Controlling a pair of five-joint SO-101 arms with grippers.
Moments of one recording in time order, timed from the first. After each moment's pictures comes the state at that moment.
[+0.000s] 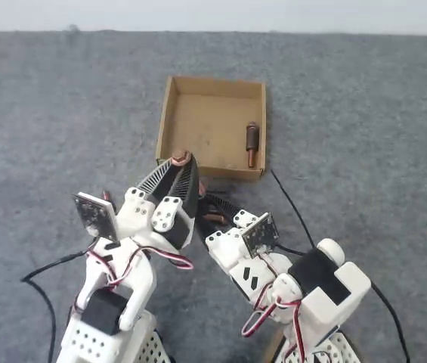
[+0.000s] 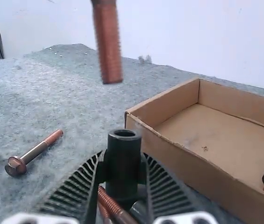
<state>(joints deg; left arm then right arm) 18.5 -101.3 88.9 28.3 24.4 -43.2 10.1 90.2 -85.7 -2.1</state>
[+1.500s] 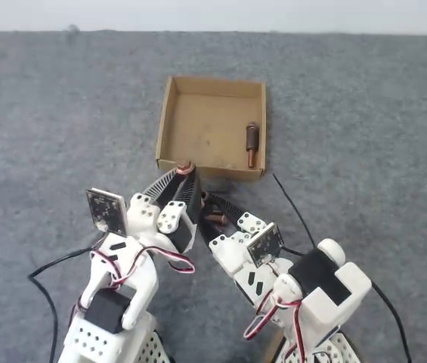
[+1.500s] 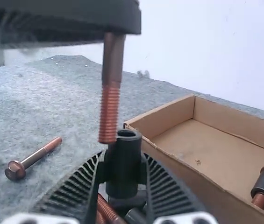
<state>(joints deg) 18.8 -101.8 92.7 30.5 24.7 -43.1 10.1 93.3 -91.6 1.0</state>
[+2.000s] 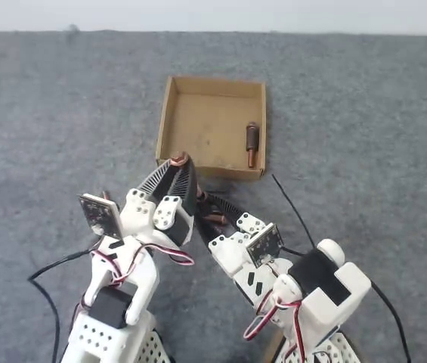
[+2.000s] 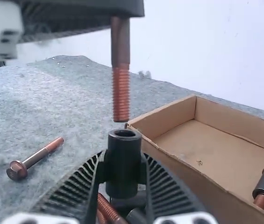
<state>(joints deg) 16.3 -101.9 96.2 21.9 24.7 -43.3 10.1 93.4 -91.6 1.0</state>
